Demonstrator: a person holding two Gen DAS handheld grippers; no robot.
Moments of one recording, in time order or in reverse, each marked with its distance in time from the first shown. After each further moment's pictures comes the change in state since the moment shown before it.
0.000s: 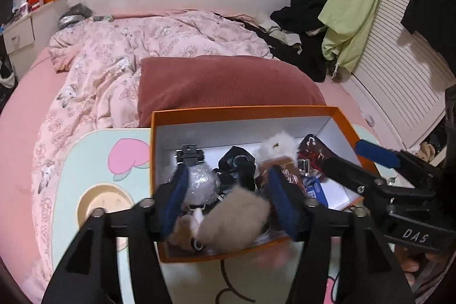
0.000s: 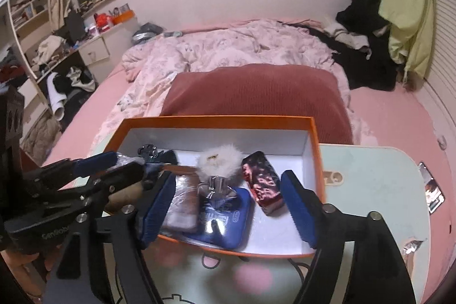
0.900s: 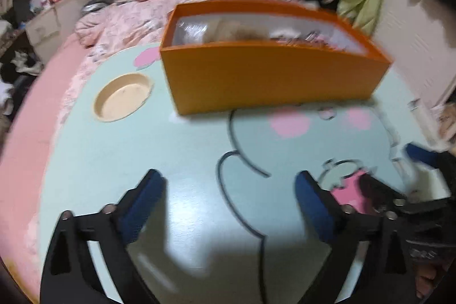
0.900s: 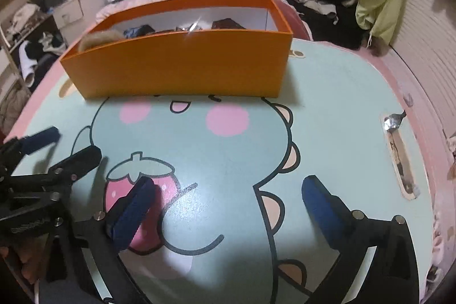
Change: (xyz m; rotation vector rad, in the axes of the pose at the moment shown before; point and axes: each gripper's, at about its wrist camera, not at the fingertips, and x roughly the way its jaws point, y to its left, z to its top) left arm -0.012 -0.023 -0.122 0.032 0.112 0.201; right arm -0.022 0.006 -0.135 -0.009 0.160 -0.188
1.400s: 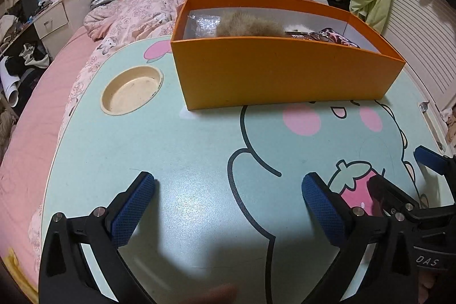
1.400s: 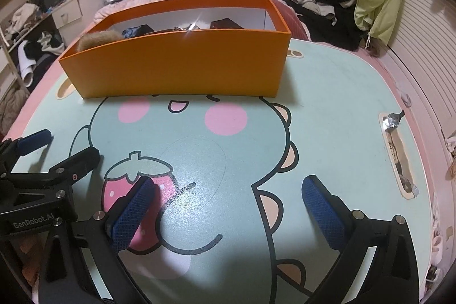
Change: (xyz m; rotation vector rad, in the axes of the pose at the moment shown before) left arm 0.001 0.001 0.001 -0.016 0.011 0.001; right arm -0.001 0.000 -0.004 0.003 -0.007 -0.005
